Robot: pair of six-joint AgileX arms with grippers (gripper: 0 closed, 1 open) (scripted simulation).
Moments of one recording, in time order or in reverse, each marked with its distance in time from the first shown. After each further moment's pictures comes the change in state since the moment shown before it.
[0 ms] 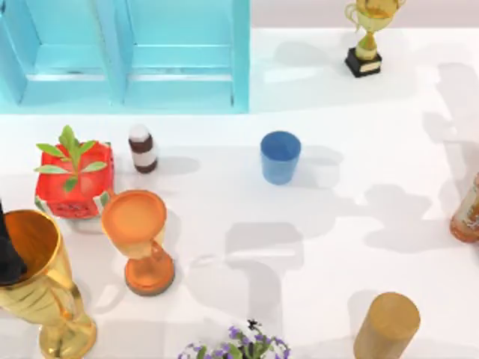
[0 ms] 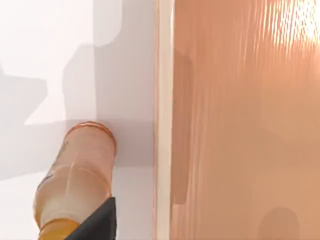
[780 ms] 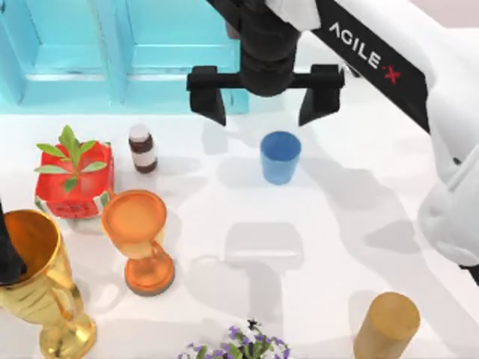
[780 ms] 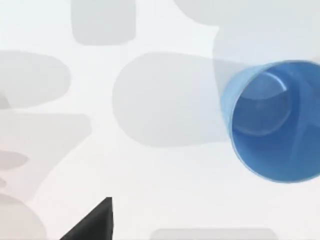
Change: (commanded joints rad) left arm 0.000 0.000 0.000 0.000 0.000 0.000; right arm 0.728 0.610 0.649 0.000 0.059 0.753
